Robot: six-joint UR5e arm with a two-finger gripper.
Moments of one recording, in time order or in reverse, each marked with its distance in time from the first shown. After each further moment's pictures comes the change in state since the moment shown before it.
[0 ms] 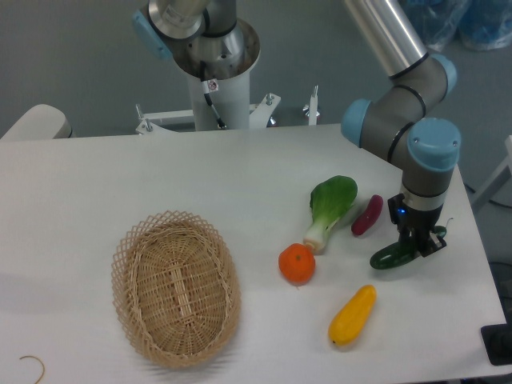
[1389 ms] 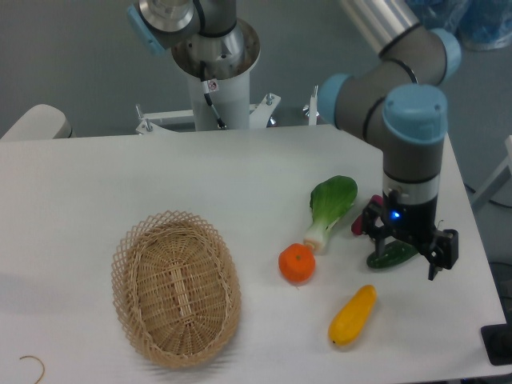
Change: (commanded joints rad) arm -0.149 0.192 0.225 -0.159 -0.118 -0.581
